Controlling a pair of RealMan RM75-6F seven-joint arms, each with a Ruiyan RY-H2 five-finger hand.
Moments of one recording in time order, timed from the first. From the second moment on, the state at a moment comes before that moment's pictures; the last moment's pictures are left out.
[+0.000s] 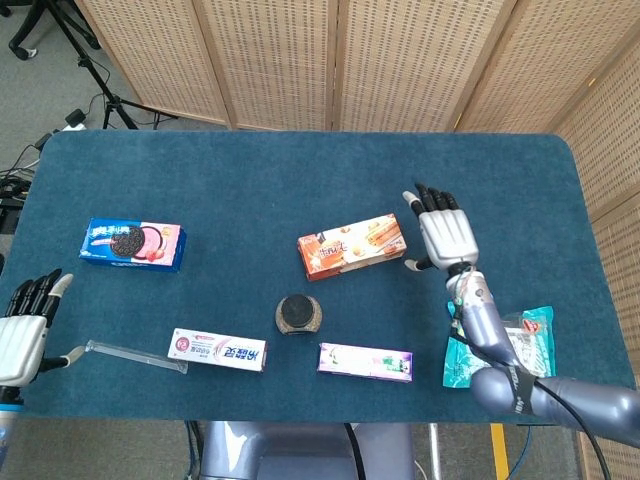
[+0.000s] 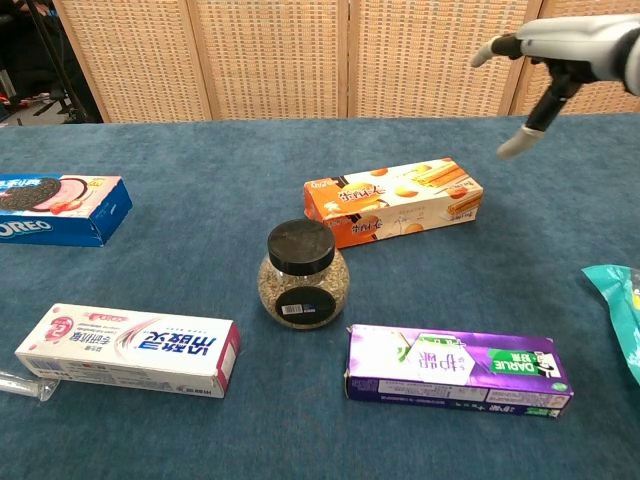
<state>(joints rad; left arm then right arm) -0.12 -1.15 -0.03 -1.61 1.47 1.42 0.04 0.90 -1.27 0.16 -1.69 -0.71 1.14 -0.48</state>
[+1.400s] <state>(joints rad) -0.41 -0.95 -0.20 -1.83 1.27 1.01 -0.04 0.28 -1.35 0.01 -1.31 -1.41 1.56 0.11</state>
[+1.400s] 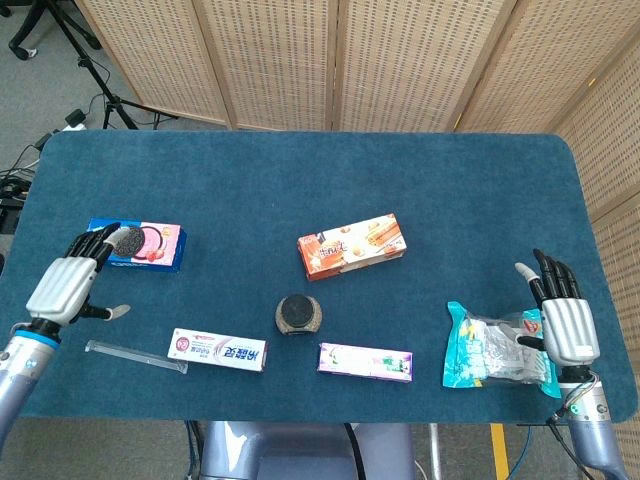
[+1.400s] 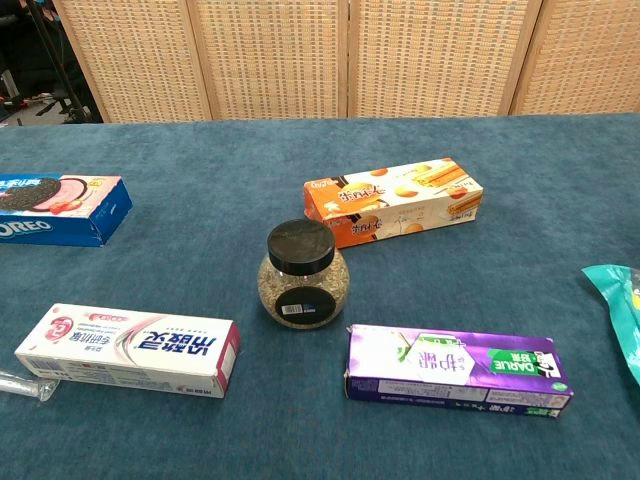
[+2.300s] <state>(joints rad) -1.19 -1.16 -0.26 -1.60 0.42 0.55 0.20 0.25 -1.34 0.07 -1.26 -1.42 1.46 0.27</state>
